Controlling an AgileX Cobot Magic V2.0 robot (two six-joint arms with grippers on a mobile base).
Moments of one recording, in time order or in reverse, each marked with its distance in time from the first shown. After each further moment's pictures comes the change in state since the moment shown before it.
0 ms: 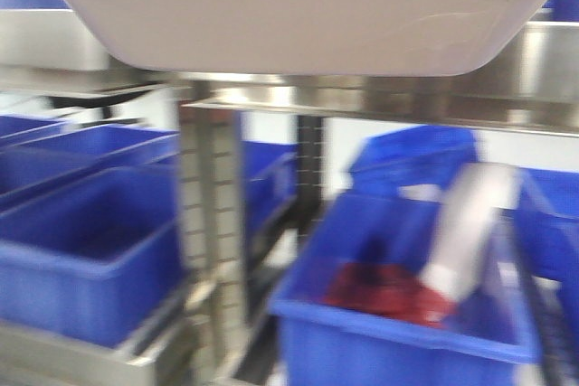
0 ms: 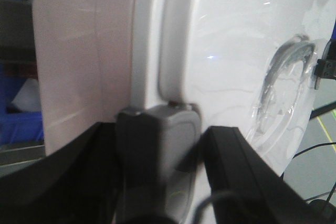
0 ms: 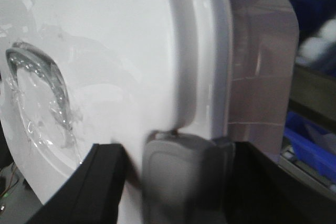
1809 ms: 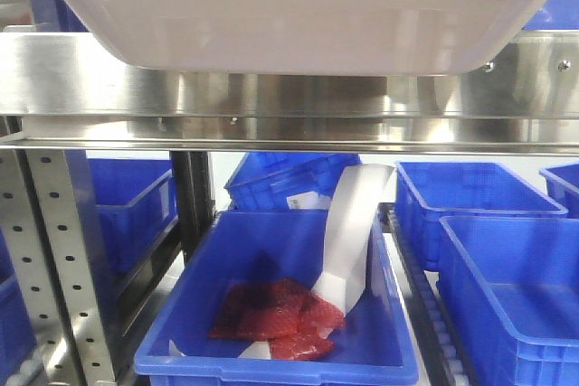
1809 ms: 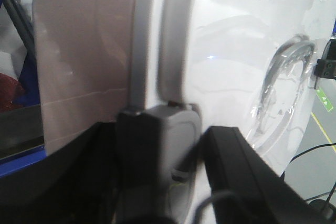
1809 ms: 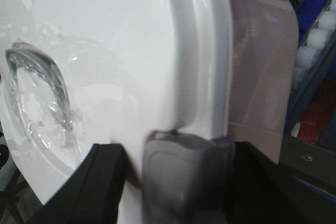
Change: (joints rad) left arm 0.000 0.000 0.000 0.000 0.000 0.000; right arm 0.000 0.000 0.000 0.000 0.000 0.000
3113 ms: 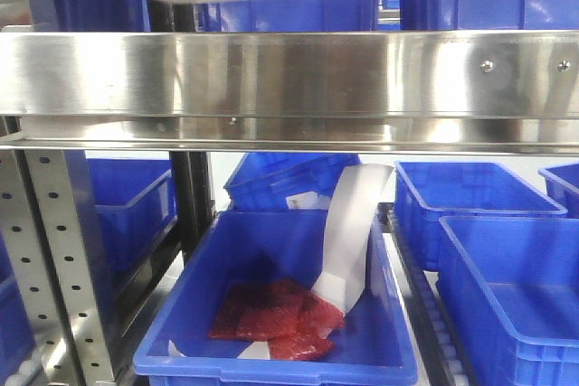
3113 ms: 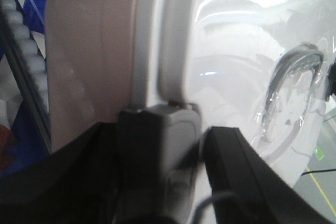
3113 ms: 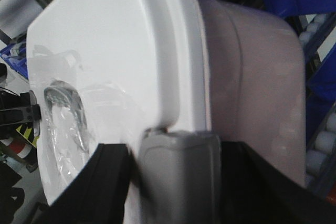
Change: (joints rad) left arm 0.000 0.147 -0.159 -0.105 -0.121 -0.004; right arm 0.014 0.227 -0.316 0.137 -0.030 0.013
